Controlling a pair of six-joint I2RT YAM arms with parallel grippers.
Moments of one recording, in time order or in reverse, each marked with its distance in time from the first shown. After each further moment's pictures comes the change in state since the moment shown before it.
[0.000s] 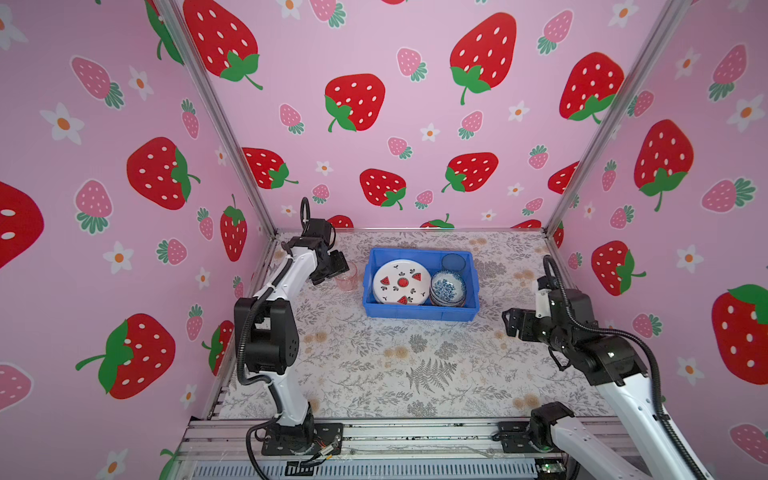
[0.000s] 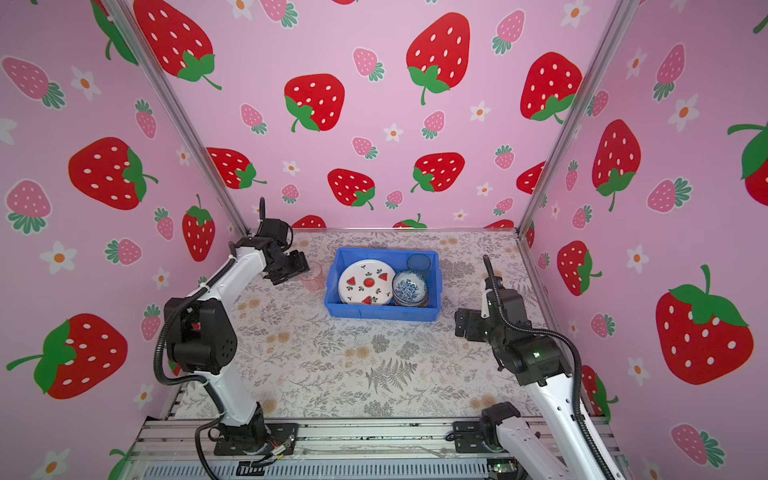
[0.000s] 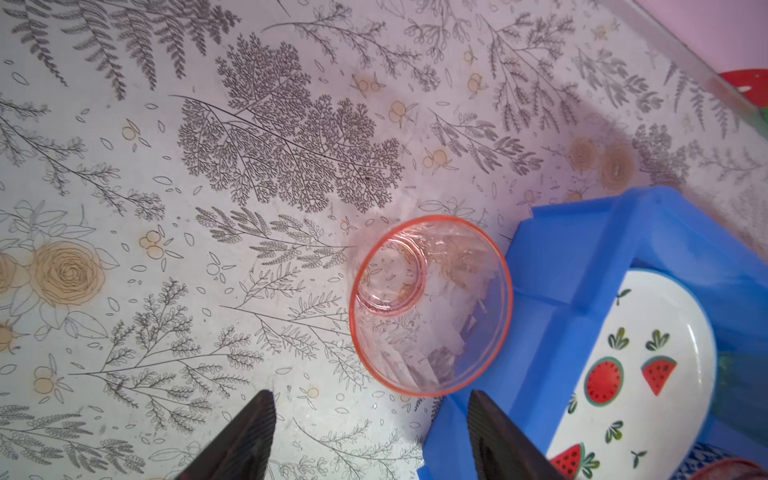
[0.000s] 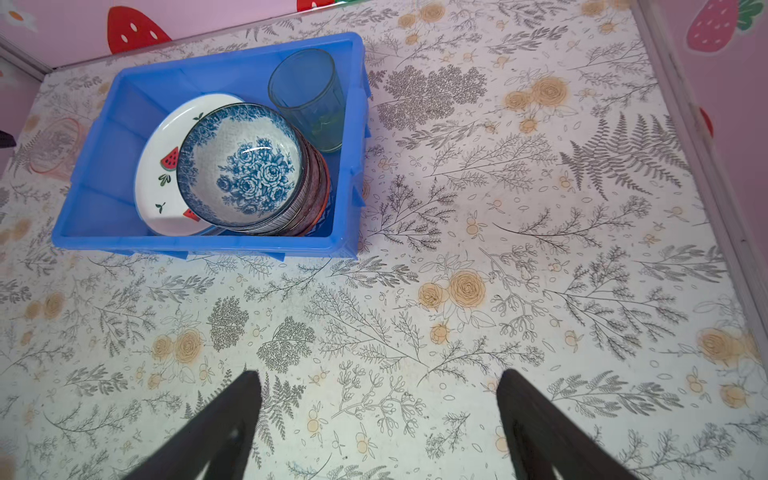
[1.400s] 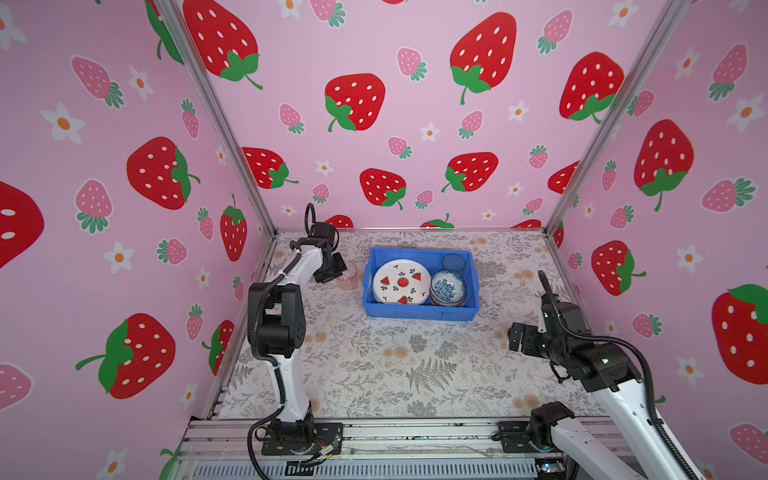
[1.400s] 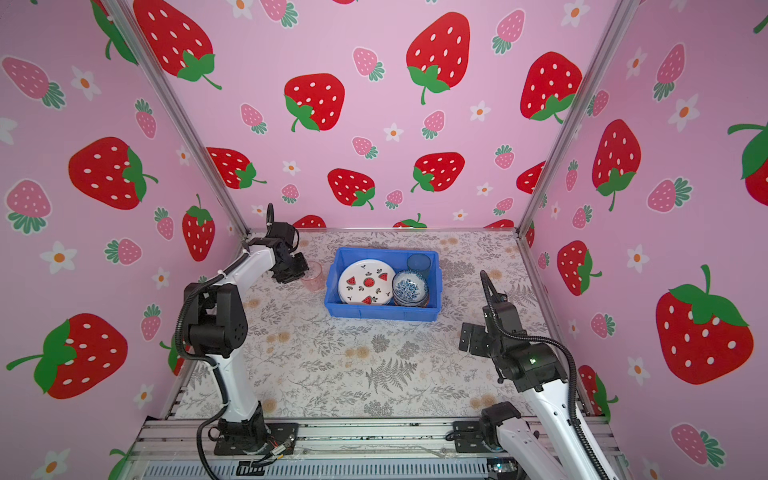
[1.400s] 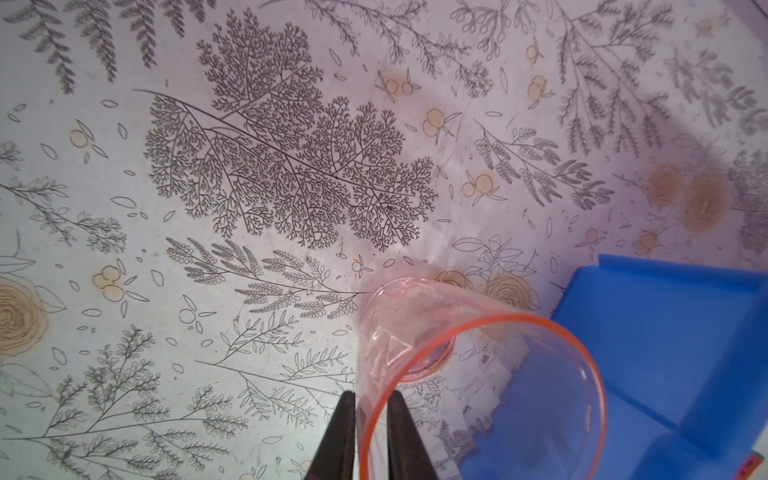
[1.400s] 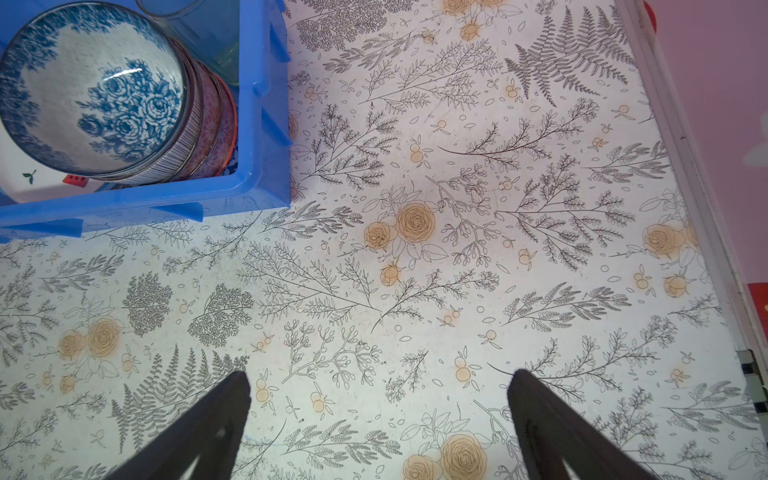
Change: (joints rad) left arm 0.004 0.142 0.040 0.055 -0.010 -0.027; right arm 0.000 -0.032 -0.096 -0.100 0.090 0.064
